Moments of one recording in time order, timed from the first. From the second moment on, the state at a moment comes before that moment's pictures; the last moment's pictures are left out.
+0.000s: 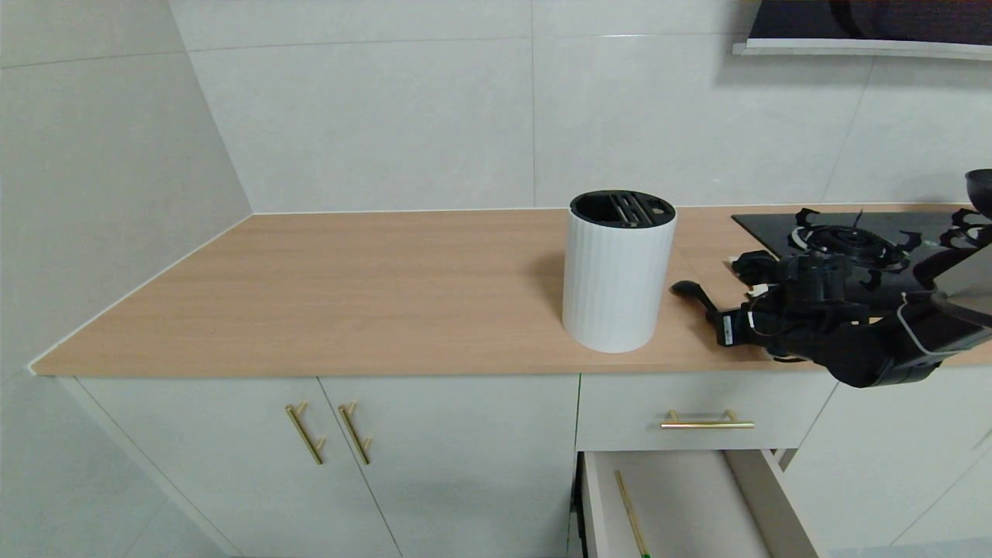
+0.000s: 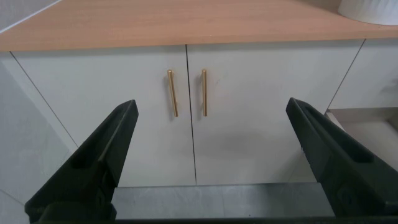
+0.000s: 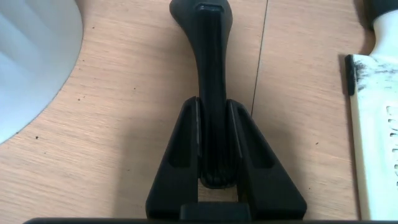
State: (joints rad) left arm 0.00 0.00 0.00 0.00 -0.02 0.01; right arm 0.10 2.17 -1.14 -0.63 0.09 -0.09
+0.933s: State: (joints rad) left arm 0.00 0.00 0.00 0.00 -0.02 0.01; right arm 0.21 1.65 -1.04 0.07 0.03 0.27
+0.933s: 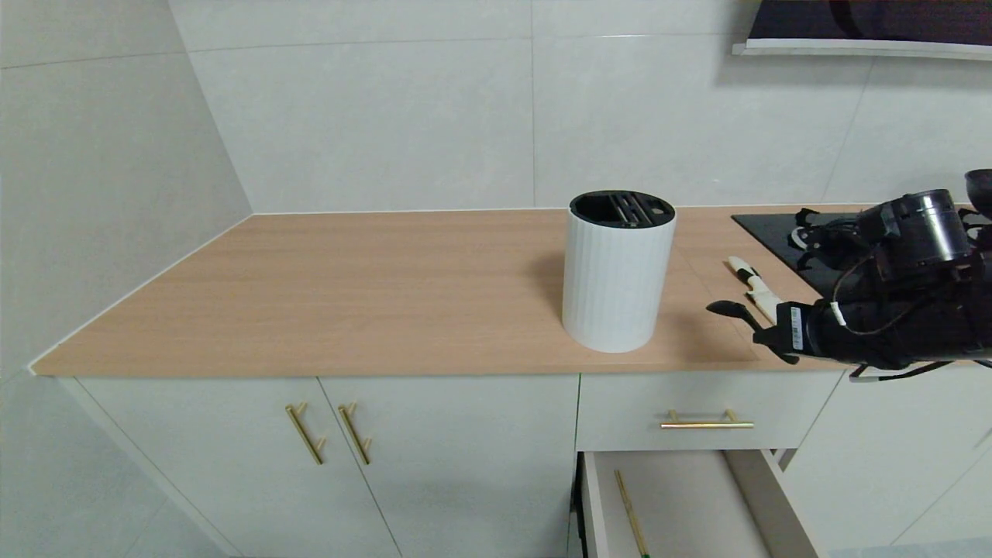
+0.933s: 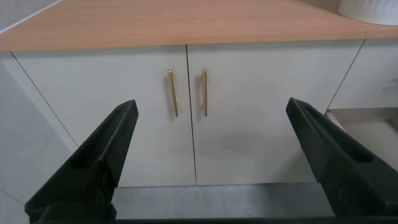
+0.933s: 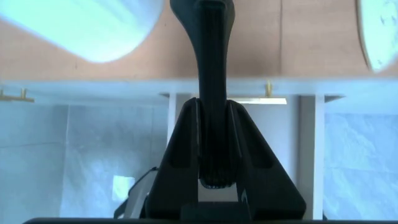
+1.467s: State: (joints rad) left arm 0.00 0.00 0.00 0.00 -0.02 0.01; right arm 0.23 1.59 -0.88 0.02 -0.02 0.25
